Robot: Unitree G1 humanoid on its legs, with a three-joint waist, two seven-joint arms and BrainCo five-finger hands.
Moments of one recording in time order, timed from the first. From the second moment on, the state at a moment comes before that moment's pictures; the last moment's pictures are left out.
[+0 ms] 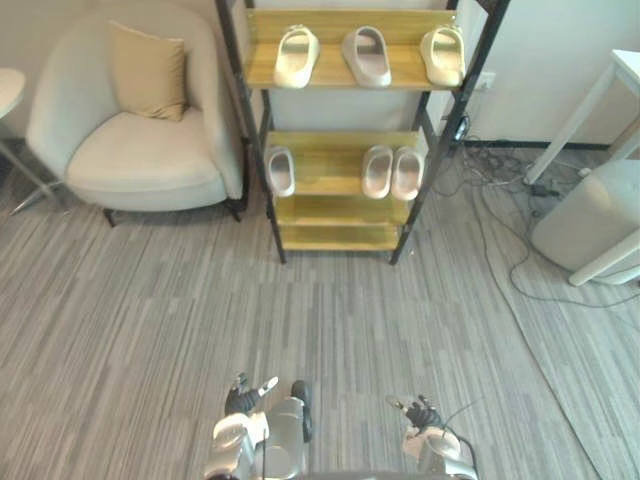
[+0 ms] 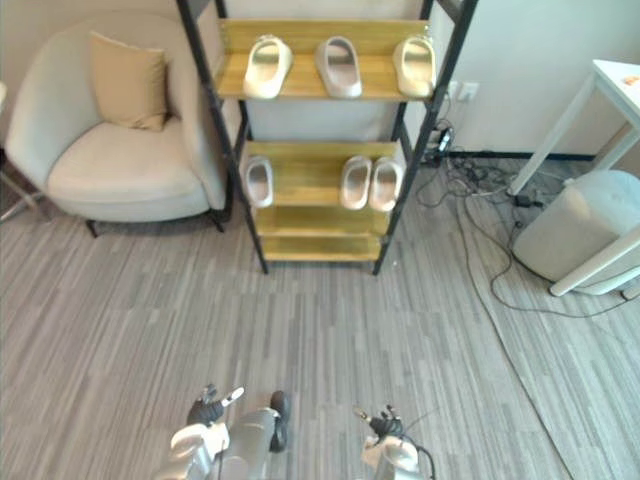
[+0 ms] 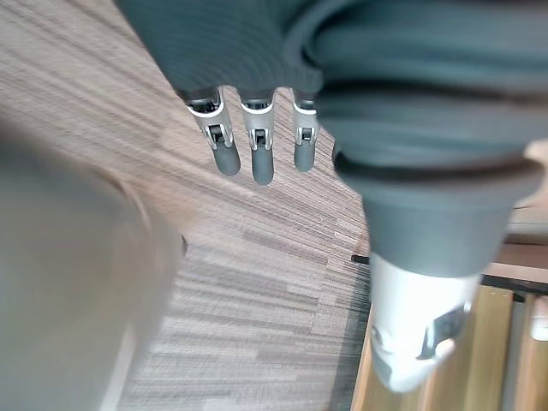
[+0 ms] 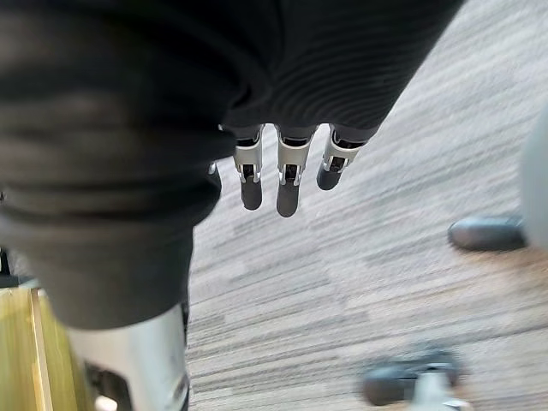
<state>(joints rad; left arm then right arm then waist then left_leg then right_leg) 0.02 -0.01 0.25 0.90 -0.06 -0.10 0.10 0.00 0.07 -0.19 0.97 0.08 -0.03 -0.13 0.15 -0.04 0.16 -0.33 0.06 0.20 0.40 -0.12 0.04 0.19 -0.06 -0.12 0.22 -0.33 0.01</state>
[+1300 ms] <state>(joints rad) 0.00 -0.01 0.21 0.98 -0.04 -0.08 0.09 0.04 0.06 -0.23 0.97 0.08 -0.03 -0.12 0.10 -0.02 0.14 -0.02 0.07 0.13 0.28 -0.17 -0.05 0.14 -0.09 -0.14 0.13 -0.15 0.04</state>
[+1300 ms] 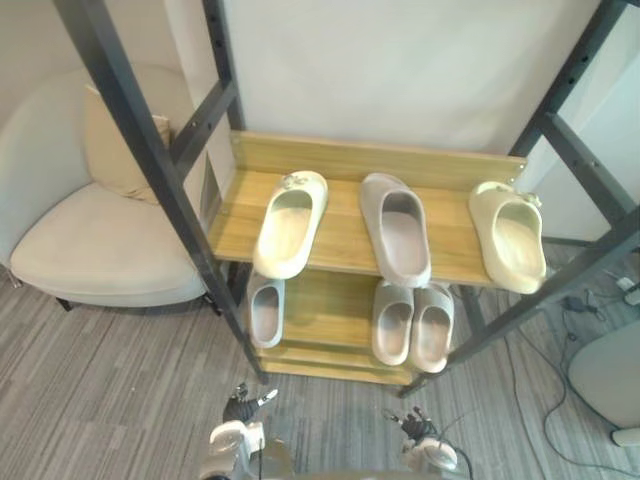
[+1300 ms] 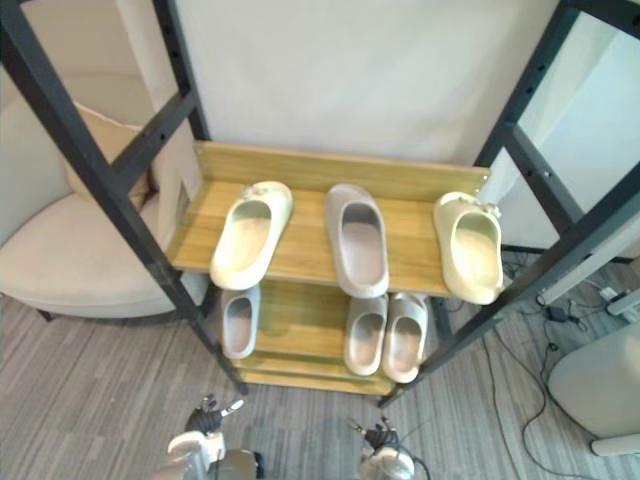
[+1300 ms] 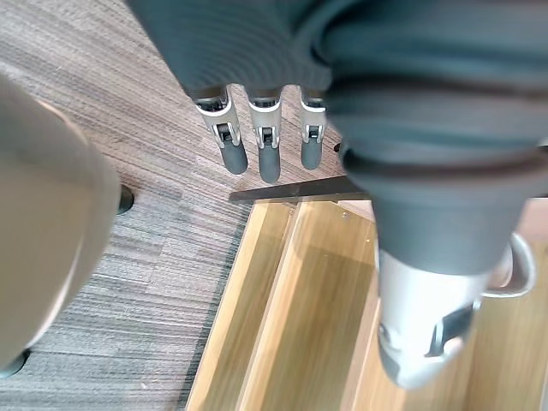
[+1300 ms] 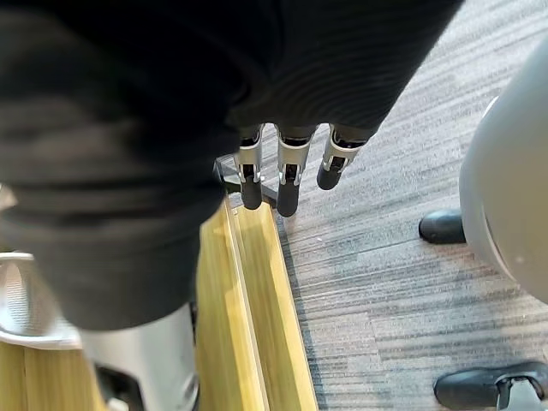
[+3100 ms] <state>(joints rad) 0.12 0.08 0.03 0.99 0.00 -0.12 0.05 0.08 -0.26 -0.16 -0.38 -0.03 -0.20 -0.13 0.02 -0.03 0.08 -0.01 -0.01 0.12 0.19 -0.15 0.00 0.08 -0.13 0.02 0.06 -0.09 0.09</state>
